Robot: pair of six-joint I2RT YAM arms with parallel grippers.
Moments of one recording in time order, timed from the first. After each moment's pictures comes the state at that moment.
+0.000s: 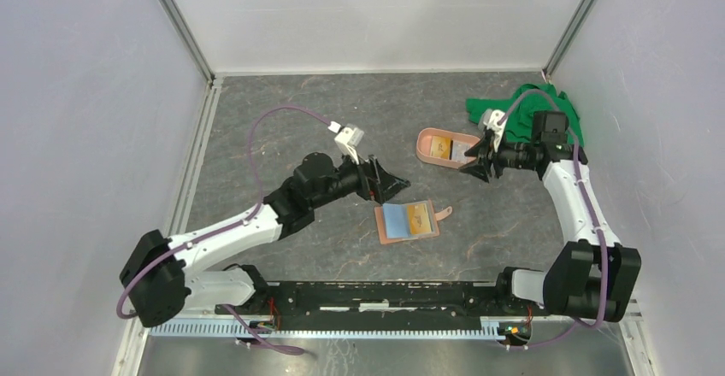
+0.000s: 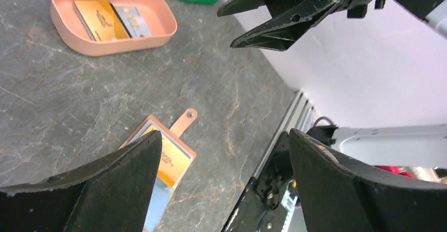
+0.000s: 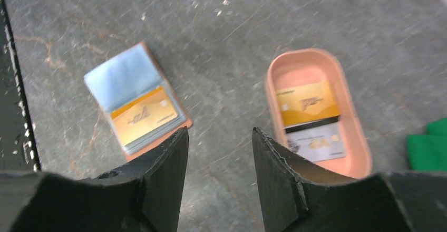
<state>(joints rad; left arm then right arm) -0.88 1.20 0.73 0.34 0.17 -0.62 -0.13 1.27 0.96 -0.72 -1.08 -0.97</state>
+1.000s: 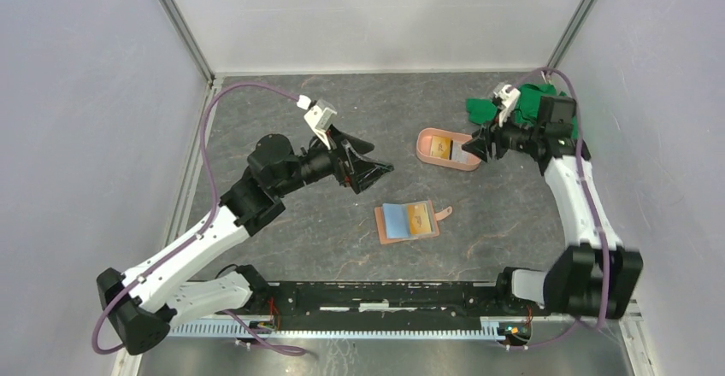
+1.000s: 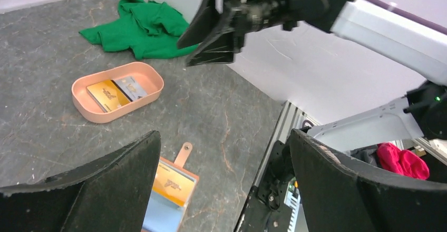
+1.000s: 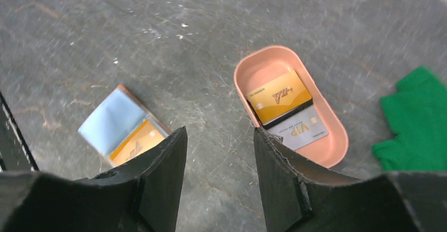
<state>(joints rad) -0.78 0.97 0.95 0.05 0.32 -0.44 -0.13 1.18 1.06 -0.57 -0.95 -0.56</state>
